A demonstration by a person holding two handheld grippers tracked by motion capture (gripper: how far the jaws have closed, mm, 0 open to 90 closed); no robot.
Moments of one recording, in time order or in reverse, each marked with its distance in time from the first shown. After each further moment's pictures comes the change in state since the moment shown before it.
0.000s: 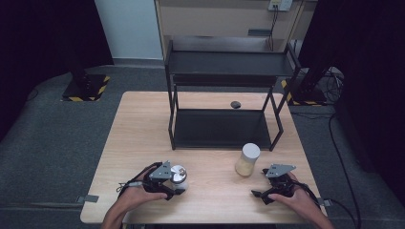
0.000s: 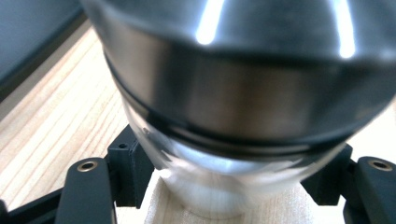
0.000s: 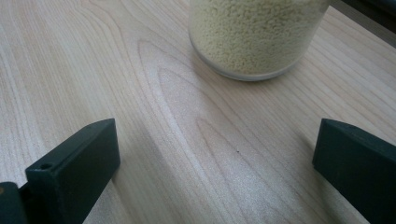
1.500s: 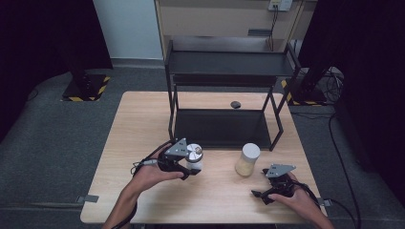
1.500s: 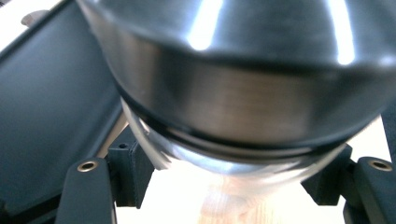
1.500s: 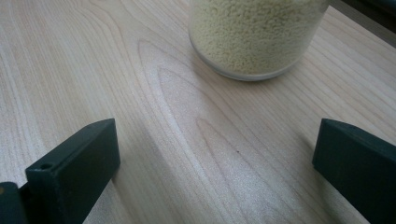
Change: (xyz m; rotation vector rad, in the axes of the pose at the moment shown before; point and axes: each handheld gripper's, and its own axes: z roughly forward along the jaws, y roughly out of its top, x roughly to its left) left arm 0.021 0.095 0.004 -0.002 0.005 0.026; right arm 0.000 0.000 0.000 0.000 0.000 0.000
